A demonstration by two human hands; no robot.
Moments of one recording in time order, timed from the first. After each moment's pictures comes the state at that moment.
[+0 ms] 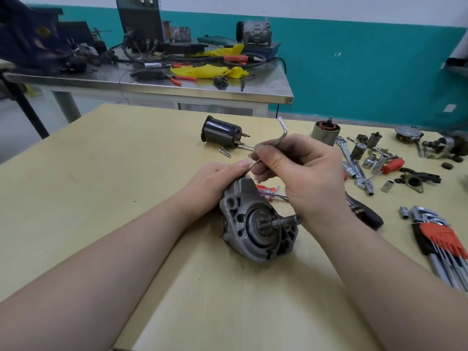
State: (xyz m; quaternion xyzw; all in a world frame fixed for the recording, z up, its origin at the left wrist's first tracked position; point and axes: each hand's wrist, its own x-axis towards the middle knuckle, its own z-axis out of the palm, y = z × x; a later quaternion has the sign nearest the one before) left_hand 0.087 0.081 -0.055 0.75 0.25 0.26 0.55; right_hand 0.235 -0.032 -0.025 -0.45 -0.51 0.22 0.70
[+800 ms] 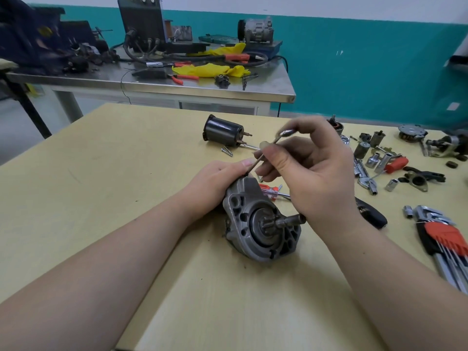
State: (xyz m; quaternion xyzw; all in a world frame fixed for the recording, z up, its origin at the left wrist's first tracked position) left_hand 0.088 0.080 -0.055 0.75 0.27 0.25 0.54; right_hand 0.232 -0.040 -0.018 -0.43 -0.56 0.16 0.69
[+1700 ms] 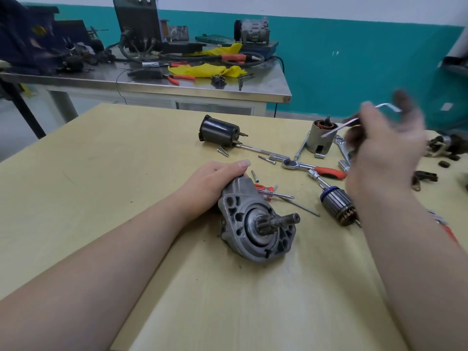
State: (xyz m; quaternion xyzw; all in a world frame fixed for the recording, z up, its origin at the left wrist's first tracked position) left_hand 0.090 0.083 -0.057 0.77 0.28 0.24 0.53; right_hand 0.309 -0.038 0.006 -0.44 -0.24 0.07 0.86
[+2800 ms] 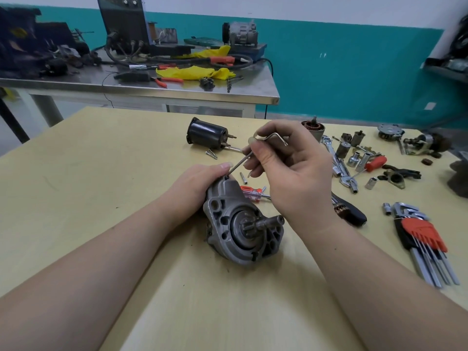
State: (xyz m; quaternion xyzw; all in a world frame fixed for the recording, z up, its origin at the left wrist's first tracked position) left_hand 0.088 0.075 -0.049 0.74 0.29 0.24 0.56; right_hand 0.238 -0.033 -0.024 -0.44 -0.54 0.11 0.71
